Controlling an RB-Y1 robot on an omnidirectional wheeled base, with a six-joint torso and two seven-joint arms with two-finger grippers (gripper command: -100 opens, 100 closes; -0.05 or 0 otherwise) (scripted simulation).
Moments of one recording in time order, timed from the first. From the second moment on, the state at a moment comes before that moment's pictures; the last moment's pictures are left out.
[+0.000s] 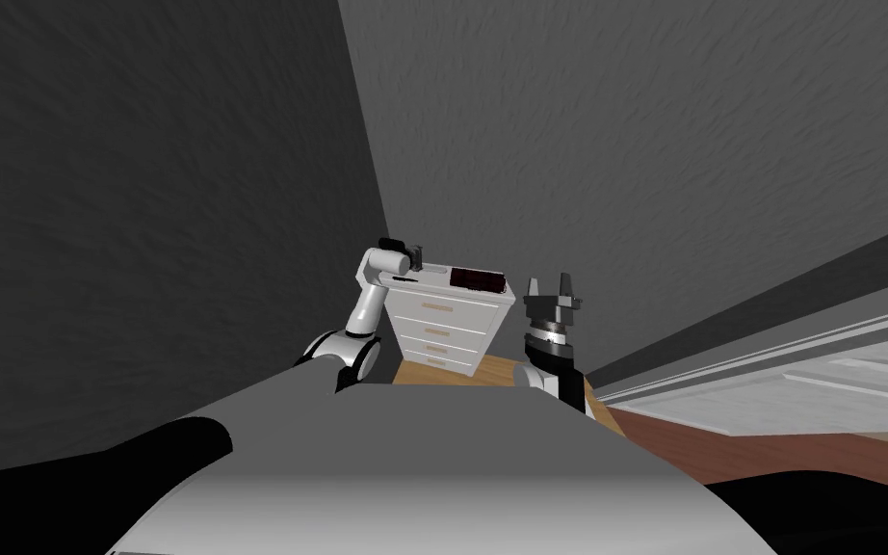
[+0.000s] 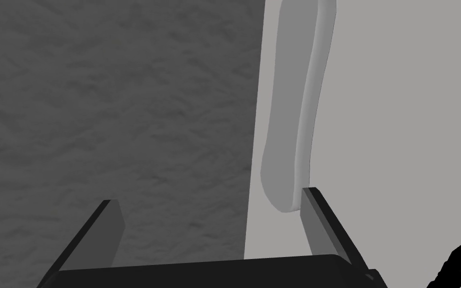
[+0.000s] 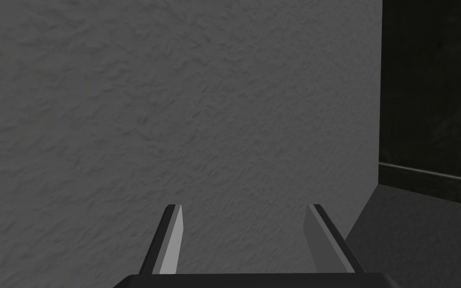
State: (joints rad) left arm -0.73 0.18 0.00 -1.70 0.20 1.16 0.21; right arm 0.48 0.01 0.00 -2.32 -0.11 -0.48 -0.17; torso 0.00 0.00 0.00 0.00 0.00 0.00
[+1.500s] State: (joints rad) left arm -1.00 0.13 0.03 -1.46 0.18 1.54 0.27; right arm 0.48 0.01 0.00 -2.32 -0.11 -0.48 -0.17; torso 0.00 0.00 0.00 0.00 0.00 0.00
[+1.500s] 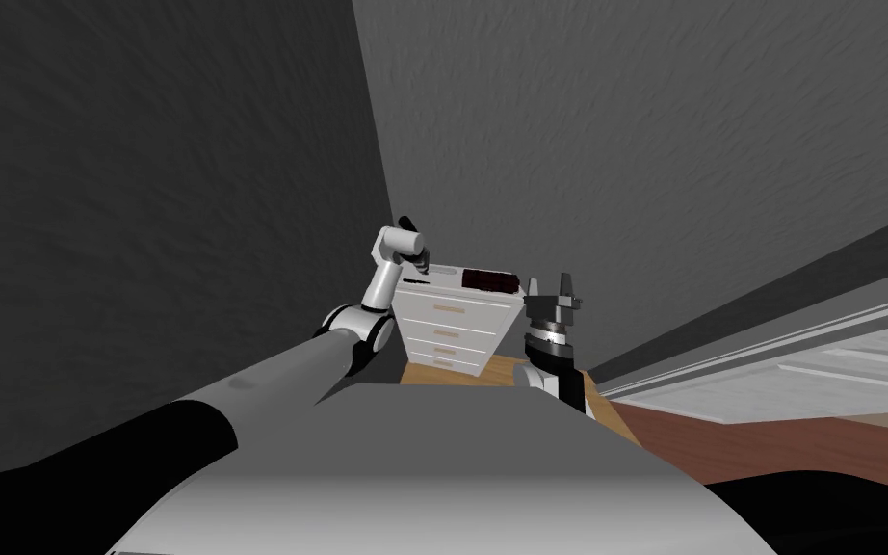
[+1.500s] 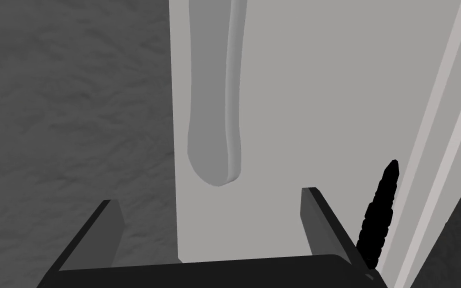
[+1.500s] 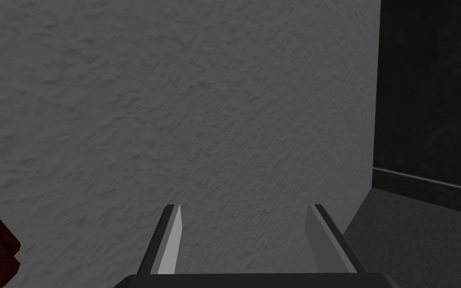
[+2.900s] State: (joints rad) left arm -1.19 0.03 0.05 -1.23 0.15 1.91 0.32; right arm 0.48 0.01 0.00 -2.32 -0.11 -0.48 -0.17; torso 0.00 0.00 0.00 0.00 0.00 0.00
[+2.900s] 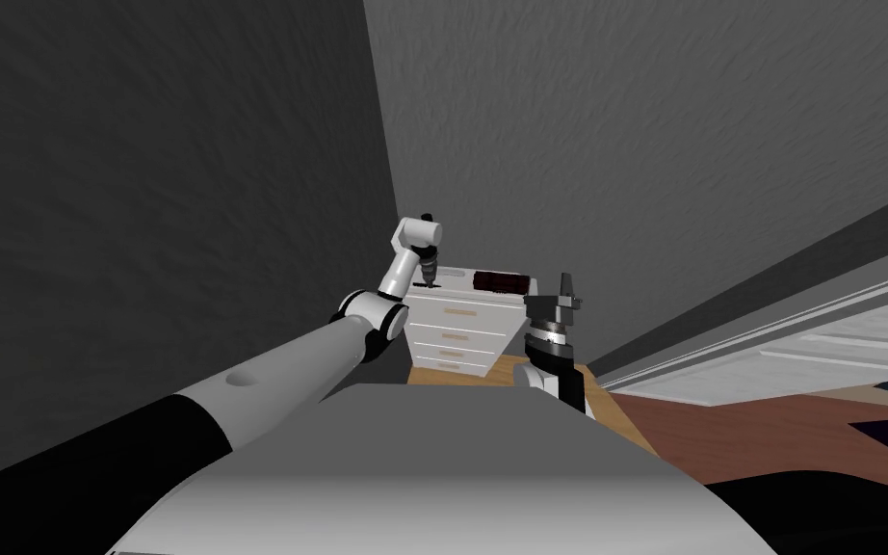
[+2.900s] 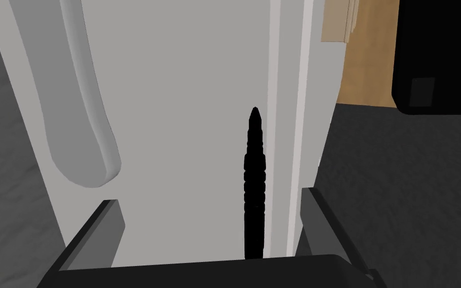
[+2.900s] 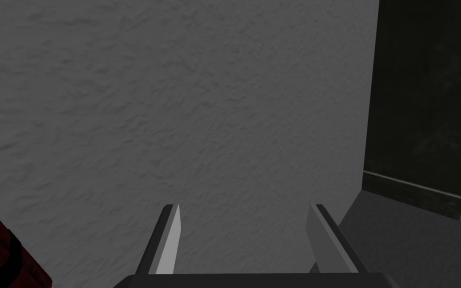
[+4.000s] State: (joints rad) left arm -1.09 0.17 0.06 -1.28 0.30 1.94 0.34; right arm 0.48 0.01 0.00 -2.32 -0.11 -0.48 -0.17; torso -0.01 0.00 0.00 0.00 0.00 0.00
